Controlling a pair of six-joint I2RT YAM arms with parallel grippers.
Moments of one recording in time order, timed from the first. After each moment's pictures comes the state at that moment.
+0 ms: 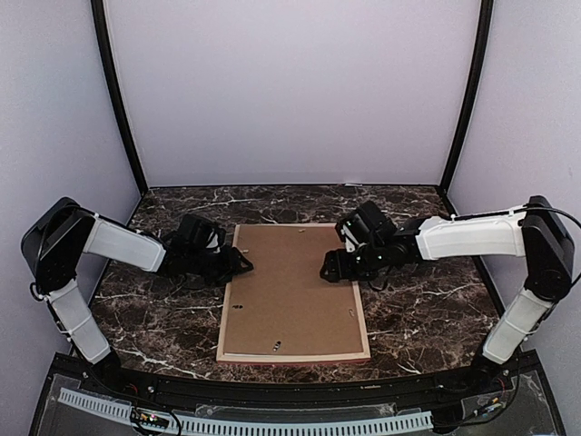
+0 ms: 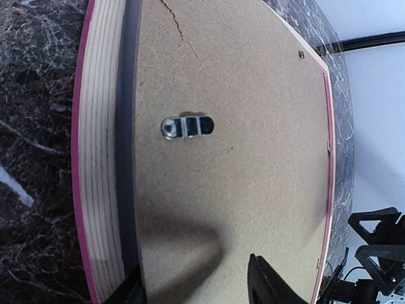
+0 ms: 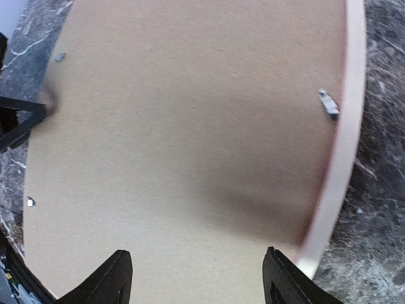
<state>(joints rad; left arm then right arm) -0.55 1.73 0.78 0.15 0.28 -0.86 0.82 1.64 1.02 -0.35 -0.03 0.60</state>
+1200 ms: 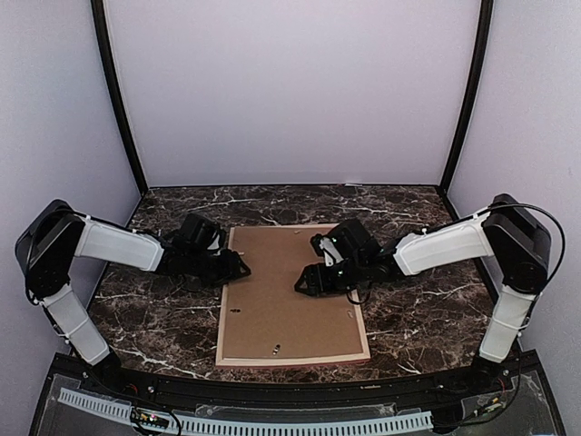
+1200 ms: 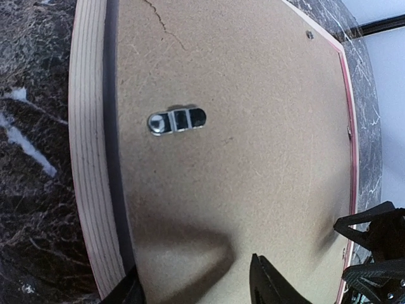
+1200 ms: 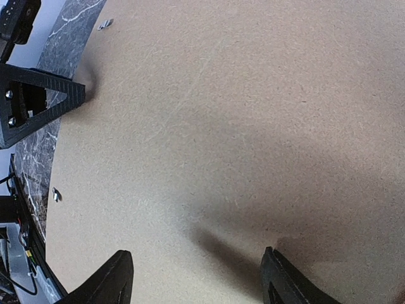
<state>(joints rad) -0.59 1.67 0.80 0.01 0.19 -0.78 0.87 1.80 0.99 -0.03 -0.21 0.61</state>
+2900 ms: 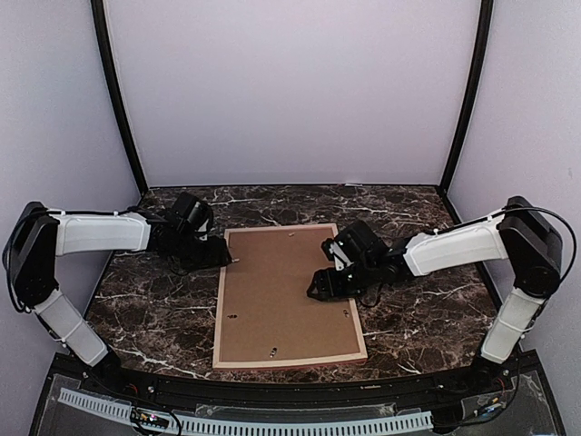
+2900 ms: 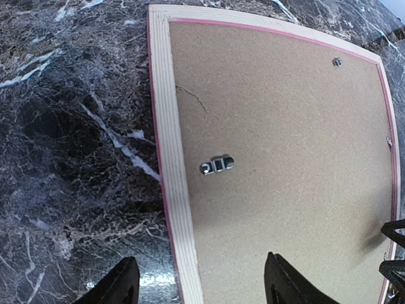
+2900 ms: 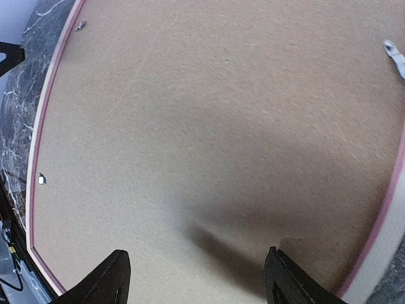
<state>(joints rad) -0.55 1.58 0.96 -0.38 -0.02 -0.60 0.87 1.74 0.94 -0.11 -0.17 0.60</state>
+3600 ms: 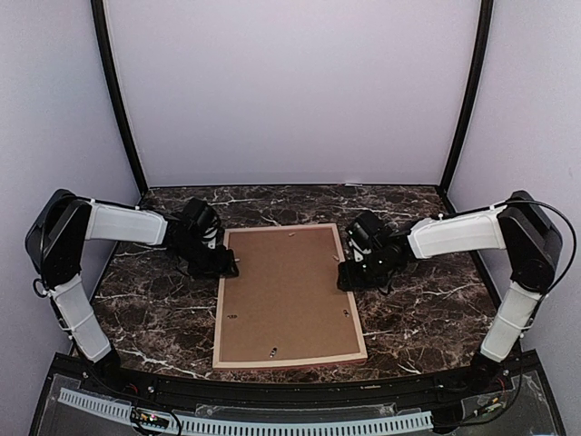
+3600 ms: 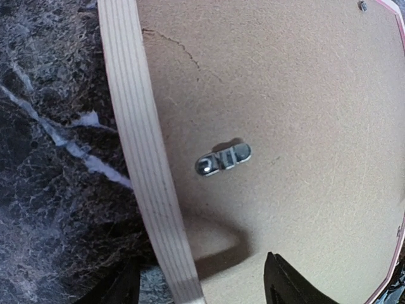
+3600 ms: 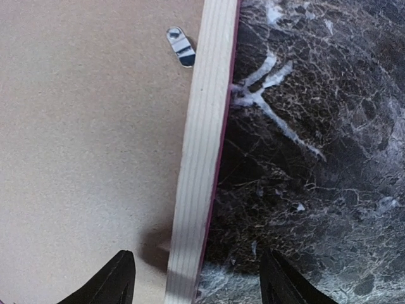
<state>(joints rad) -0.49 1.77 1.03 -0.41 0.19 -0.48 0.75 1.73 1.02 -0.42 0.03 0.53</state>
